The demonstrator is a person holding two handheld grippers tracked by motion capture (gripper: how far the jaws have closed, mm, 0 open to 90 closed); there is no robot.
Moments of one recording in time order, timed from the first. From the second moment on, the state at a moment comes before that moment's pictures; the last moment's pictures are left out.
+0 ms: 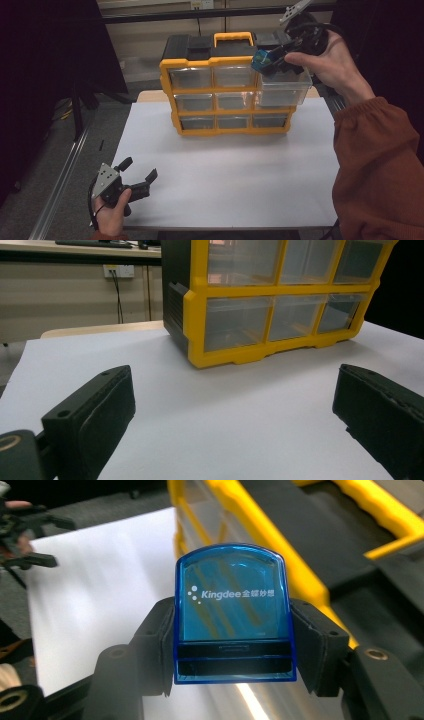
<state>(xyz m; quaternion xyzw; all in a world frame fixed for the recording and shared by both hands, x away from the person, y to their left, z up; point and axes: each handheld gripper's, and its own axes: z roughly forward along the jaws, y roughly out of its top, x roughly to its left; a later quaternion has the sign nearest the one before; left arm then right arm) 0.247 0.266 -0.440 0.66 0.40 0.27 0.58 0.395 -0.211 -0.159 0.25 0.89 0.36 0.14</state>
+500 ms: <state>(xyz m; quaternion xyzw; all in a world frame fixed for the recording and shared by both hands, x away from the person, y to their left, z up) 0.247 0.266 -0.441 0.66 0.40 0.27 0.57 0.412 -0.221 -0.147 0.29 0.91 0.27 0.13</state>
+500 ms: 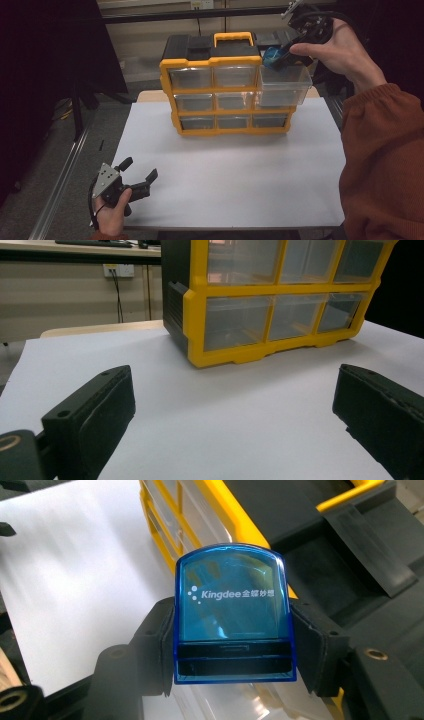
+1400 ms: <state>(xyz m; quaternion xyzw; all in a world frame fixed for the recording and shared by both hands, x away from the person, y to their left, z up) 0.247 0.268 -0.440 0.67 0.40 0.27 0.57 0.428 -0.219 -0.161 0.32 0.93 0.17 0.09</state>
